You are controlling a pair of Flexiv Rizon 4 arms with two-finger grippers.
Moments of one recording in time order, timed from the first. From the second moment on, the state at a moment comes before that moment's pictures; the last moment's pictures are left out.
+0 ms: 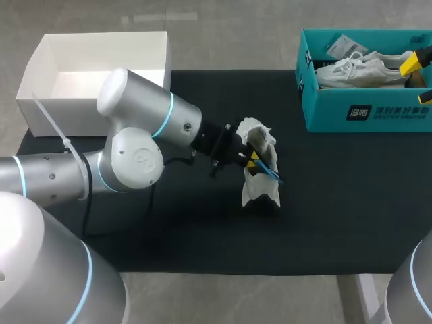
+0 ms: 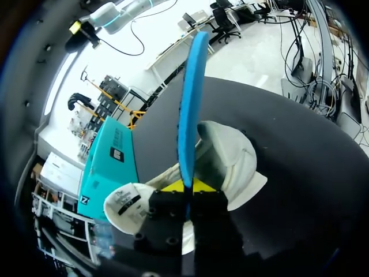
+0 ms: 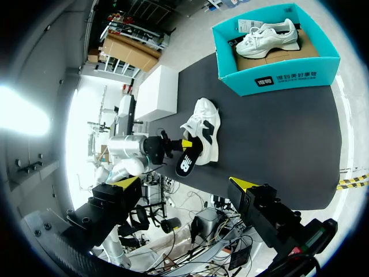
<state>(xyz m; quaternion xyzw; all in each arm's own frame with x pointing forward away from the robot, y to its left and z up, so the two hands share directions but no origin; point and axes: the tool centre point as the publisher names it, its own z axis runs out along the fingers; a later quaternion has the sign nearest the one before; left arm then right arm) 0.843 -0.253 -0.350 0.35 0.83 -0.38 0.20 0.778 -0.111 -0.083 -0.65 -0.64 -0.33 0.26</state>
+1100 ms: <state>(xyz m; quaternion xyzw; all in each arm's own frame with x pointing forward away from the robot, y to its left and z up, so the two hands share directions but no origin) 0.822 -0.251 -0.334 0.35 0.83 -0.38 0.20 0.778 -0.111 -0.083 -0.65 -0.64 -0.33 0.26</state>
